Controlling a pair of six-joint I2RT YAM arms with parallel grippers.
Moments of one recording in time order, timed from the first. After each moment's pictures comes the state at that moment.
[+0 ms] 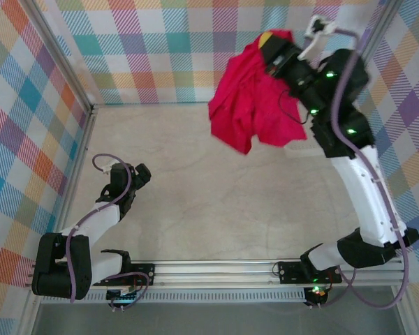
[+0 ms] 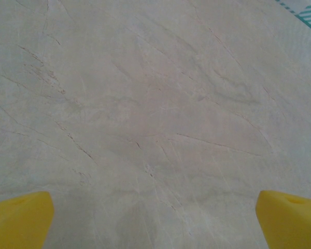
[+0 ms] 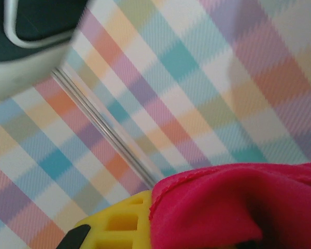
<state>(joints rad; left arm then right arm) -0.09 1.18 0.46 0.05 -0.22 -0.64 0.53 1.44 1.97 -0.37 -0.05 0.68</state>
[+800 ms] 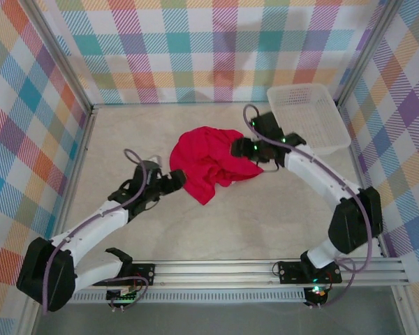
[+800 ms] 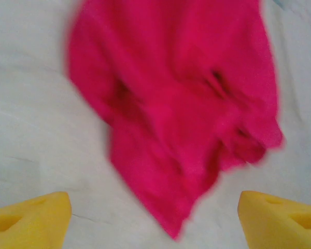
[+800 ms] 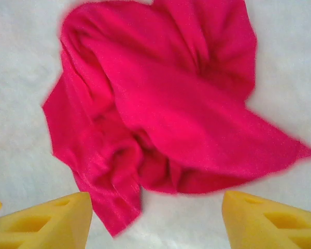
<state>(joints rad) -0.51 1.11 0.61 -0.18 0.03 -0.77 0.49 1.52 1.24 -0.64 -0.13 0.57</state>
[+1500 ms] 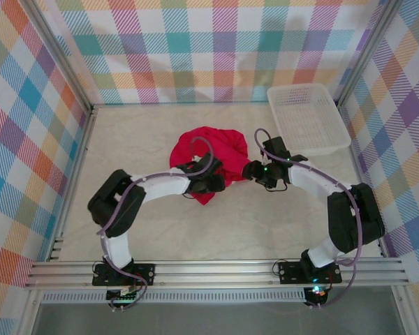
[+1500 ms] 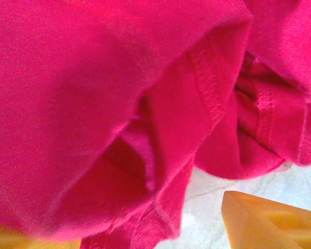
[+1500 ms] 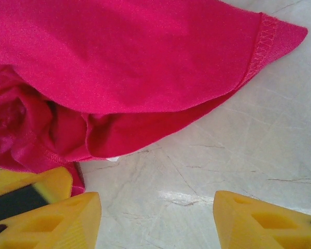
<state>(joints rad) -0.78 1.87 1.17 -0.39 -0.12 -0.81 0.37 1.54 0.94 -0.47 -0.29 0.66</state>
